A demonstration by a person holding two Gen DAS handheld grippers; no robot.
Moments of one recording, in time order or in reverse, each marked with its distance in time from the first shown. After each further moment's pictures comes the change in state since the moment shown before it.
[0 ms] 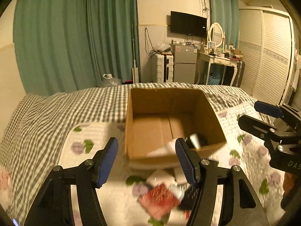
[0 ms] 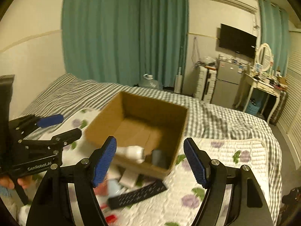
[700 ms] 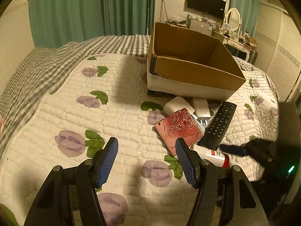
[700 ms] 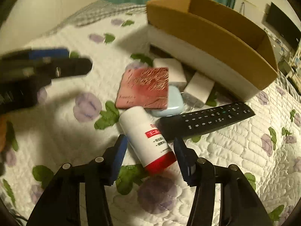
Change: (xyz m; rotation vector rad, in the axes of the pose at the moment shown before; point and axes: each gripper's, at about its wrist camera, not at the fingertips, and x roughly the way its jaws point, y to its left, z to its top) left arm 0.011 0.029 -0.119 -0.125 0.223 0.025; right arm 0.084 0.098 -0.157 -0.233 0.417 0.152
